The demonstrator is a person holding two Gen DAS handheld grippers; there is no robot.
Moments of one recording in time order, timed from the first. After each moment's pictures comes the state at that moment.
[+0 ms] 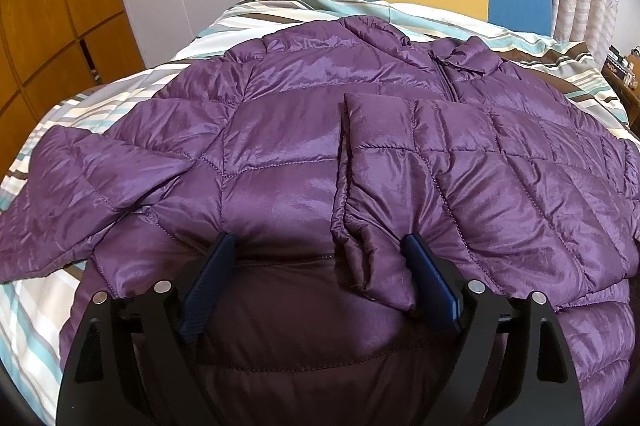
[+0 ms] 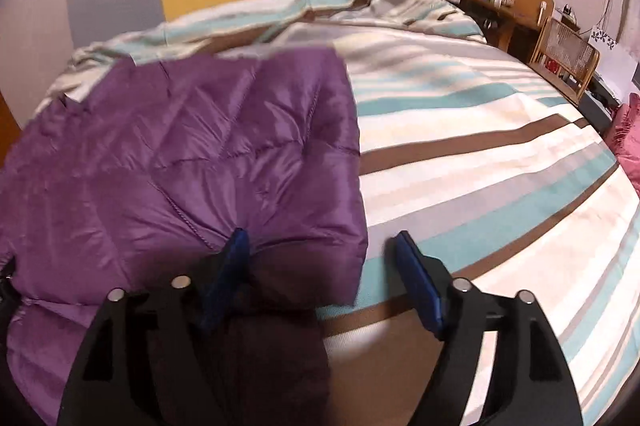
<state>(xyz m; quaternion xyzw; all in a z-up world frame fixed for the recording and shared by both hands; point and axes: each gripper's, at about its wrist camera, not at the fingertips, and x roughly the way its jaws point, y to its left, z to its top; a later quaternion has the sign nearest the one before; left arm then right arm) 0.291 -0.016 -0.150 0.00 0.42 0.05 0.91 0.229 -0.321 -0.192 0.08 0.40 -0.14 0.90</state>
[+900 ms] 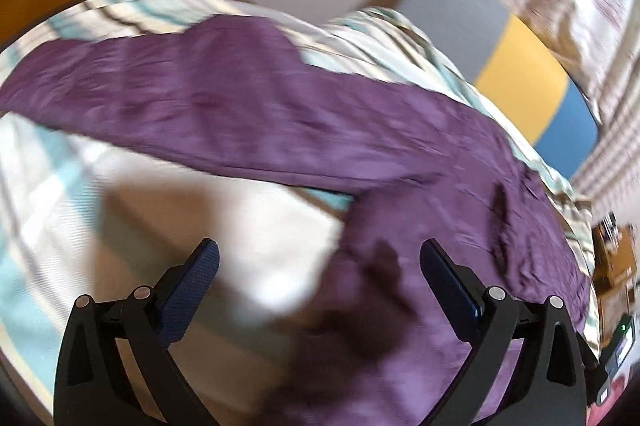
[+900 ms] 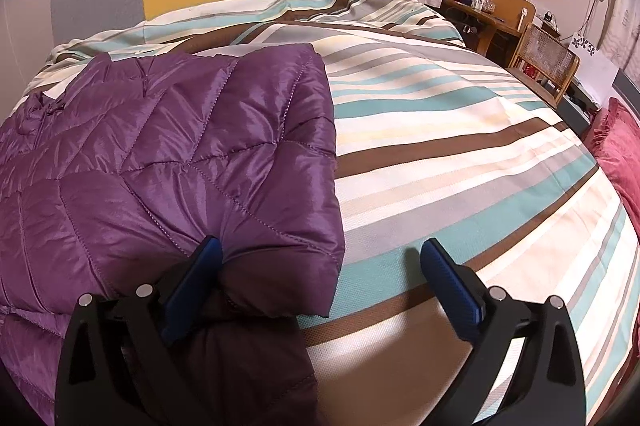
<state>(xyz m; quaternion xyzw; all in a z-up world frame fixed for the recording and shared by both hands) 0.191 0.163 -0.132 -0.26 0.37 0.12 0.88 0.228 -0.323 -0.195 0.06 0.40 -0.18 0.90</state>
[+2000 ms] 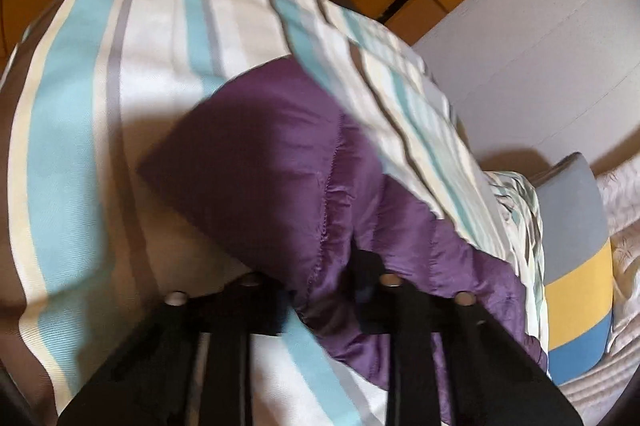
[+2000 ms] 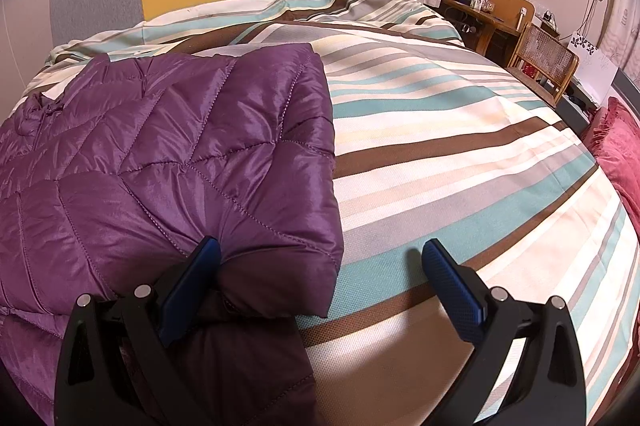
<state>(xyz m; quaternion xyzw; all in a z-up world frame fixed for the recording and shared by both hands) 0.139 0.401 -0.133 -0.45 0.26 0.32 0.79 0.227 -0.323 -0.195 0.06 0.40 -0.19 0.90</state>
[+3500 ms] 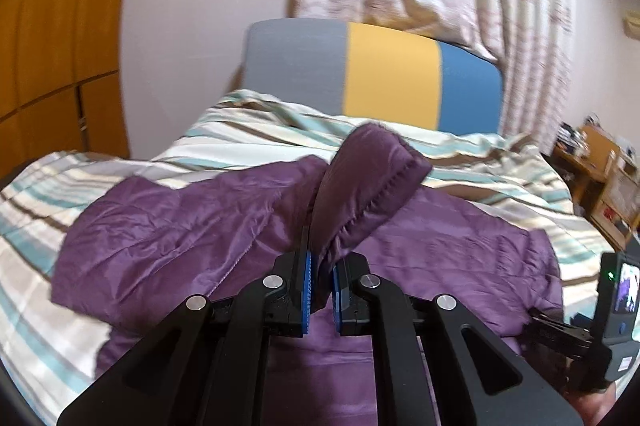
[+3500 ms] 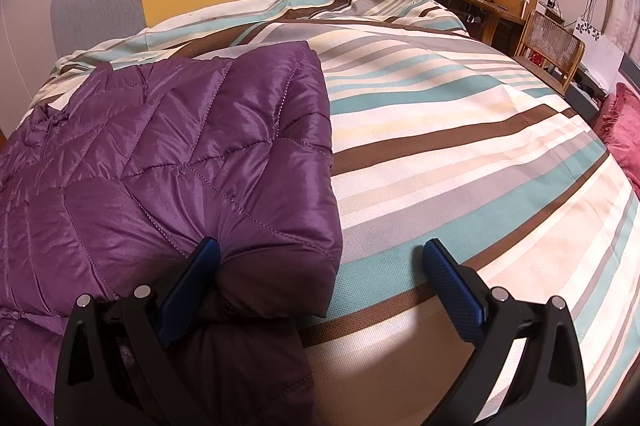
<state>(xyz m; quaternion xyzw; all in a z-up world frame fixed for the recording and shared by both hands) 0.226 -0.038 -0.053 -0.05 0.24 -0.02 0.97 0.226 -0.329 -0.196 0.09 0.40 -0.17 0.90</state>
